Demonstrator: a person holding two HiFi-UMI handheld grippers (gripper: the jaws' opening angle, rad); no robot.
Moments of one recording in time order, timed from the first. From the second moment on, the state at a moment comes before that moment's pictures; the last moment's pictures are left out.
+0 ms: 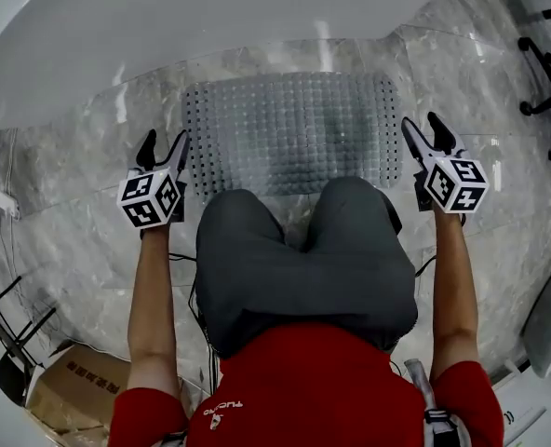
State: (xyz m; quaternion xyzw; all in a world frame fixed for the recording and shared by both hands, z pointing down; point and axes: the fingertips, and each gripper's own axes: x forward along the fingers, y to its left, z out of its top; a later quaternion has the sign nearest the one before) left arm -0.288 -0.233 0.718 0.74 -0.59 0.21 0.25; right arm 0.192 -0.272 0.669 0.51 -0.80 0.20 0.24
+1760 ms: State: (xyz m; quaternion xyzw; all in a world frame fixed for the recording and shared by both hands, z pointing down) left arm -0.320 -0.210 0.970 0.63 -0.52 0.37 0.43; right arm 0.275 -0.276 0.966 0.49 -0.68 0.38 0.39
